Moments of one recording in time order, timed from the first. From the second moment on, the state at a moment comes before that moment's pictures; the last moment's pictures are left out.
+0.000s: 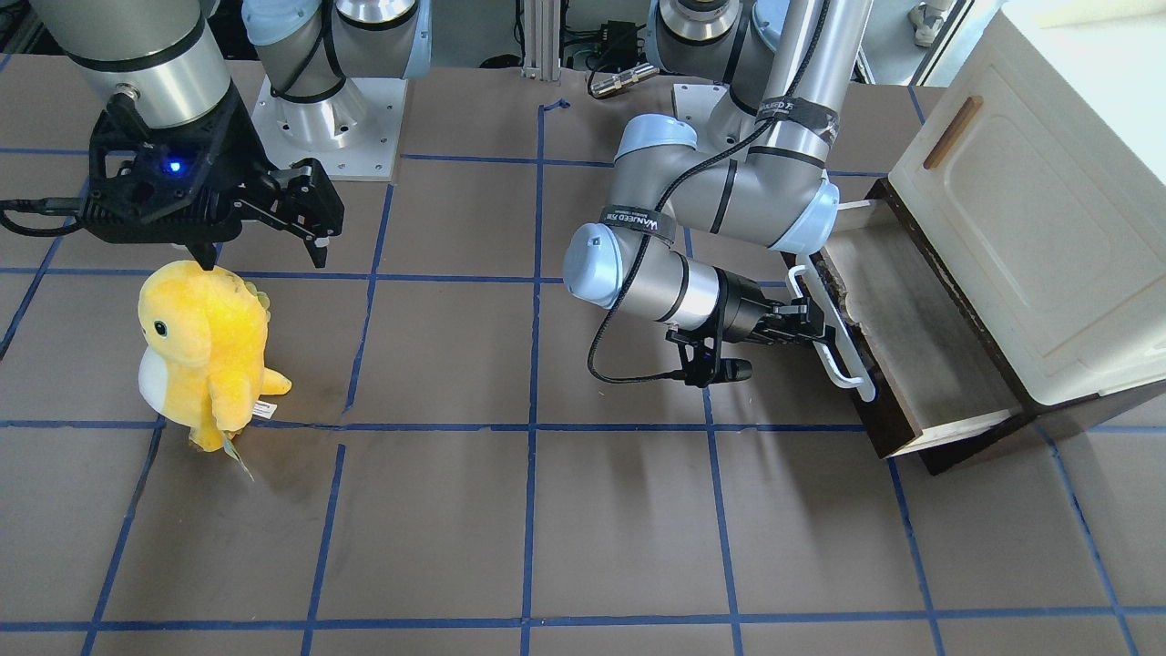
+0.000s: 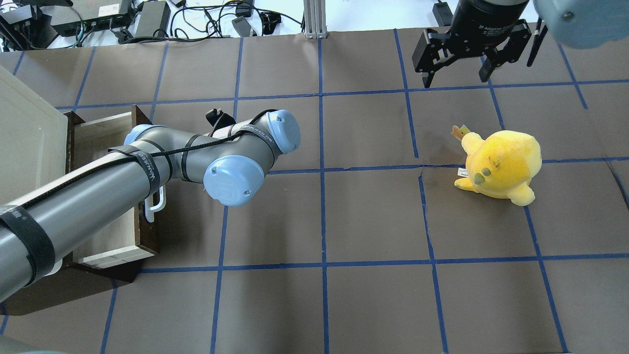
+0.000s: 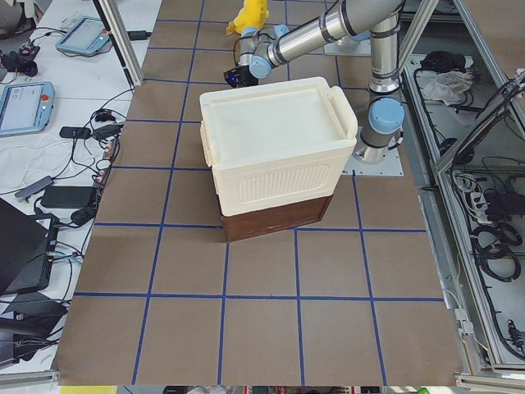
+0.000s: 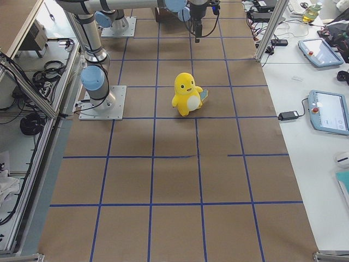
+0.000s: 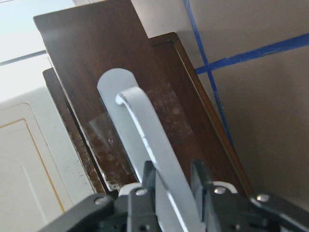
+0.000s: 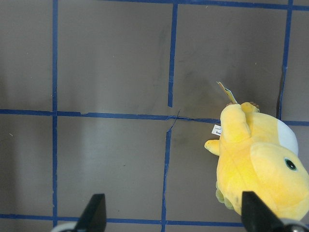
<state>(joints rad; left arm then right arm) -1.85 -1.95 -1.87 -1.39 2.65 -0.24 1.60 -1.48 1.44 -1.57 -1.58 -0.02</state>
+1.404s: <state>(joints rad) -1.85 -1.93 -1.85 -1.38 2.60 -0.24 1.60 -1.48 1.44 -1.57 -1.58 -0.02</state>
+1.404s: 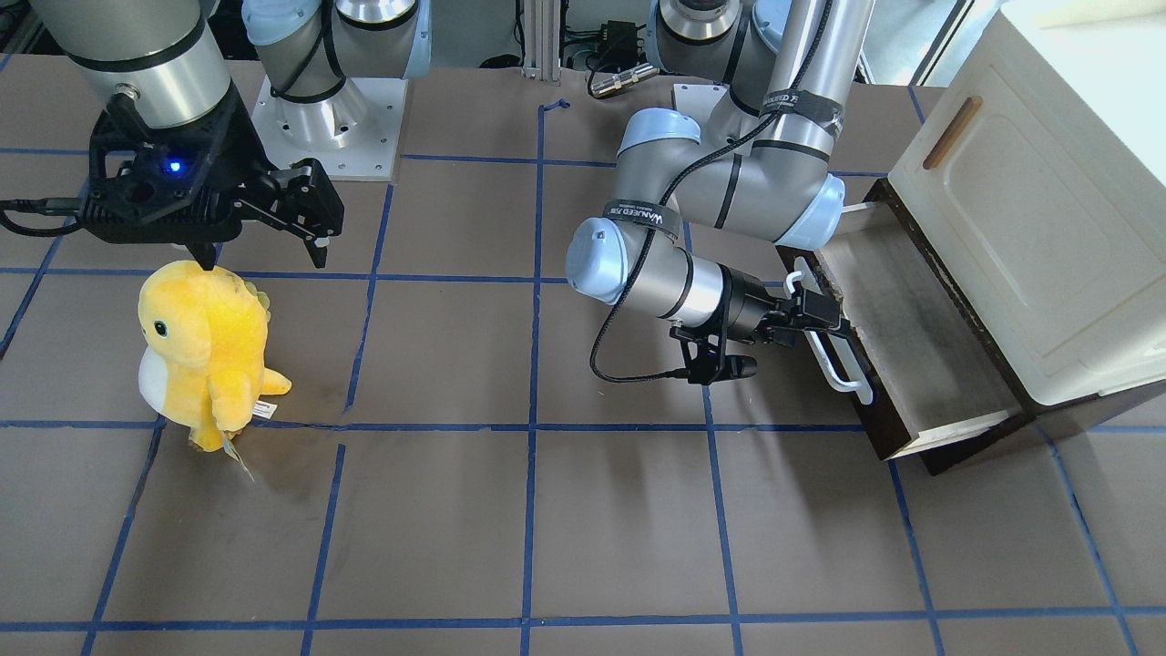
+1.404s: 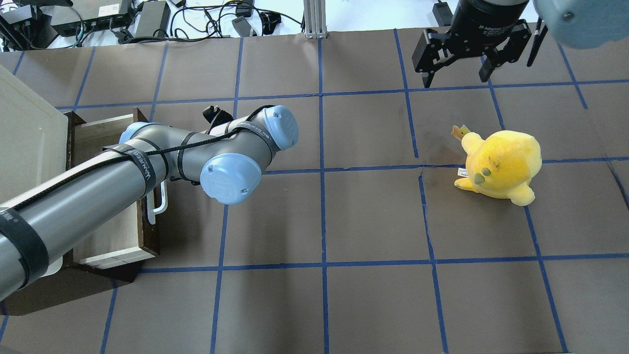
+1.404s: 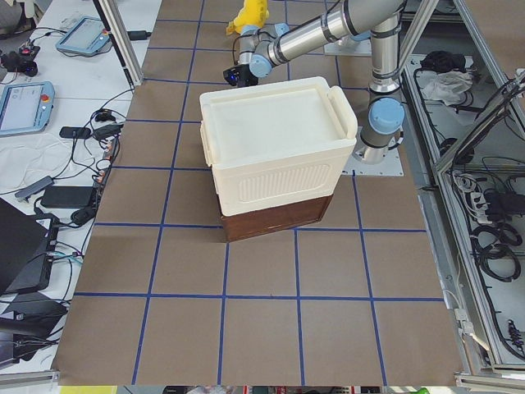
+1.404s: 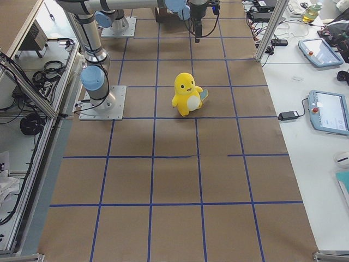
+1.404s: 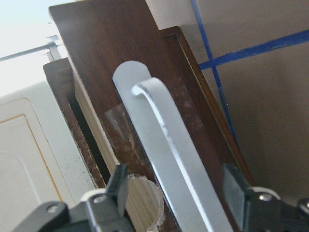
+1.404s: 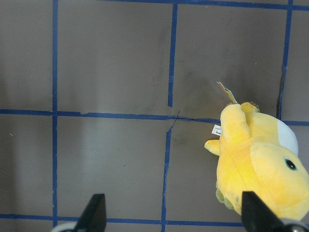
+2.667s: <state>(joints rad) -1.81 -1.63 -1.68 -1.39 1.71 -0.11 1.60 -1.48 1.44 -1.57 -1.58 -0.02</state>
